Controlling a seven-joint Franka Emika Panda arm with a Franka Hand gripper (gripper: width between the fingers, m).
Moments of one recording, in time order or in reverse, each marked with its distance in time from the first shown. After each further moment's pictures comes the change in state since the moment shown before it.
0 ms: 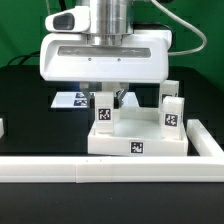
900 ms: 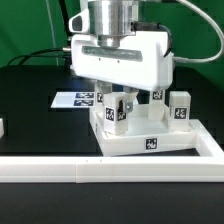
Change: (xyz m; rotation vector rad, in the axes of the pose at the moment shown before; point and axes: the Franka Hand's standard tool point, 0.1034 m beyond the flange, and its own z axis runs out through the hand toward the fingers) arm -0.001 -0.020 0.001 0.029 -0.008 0.756
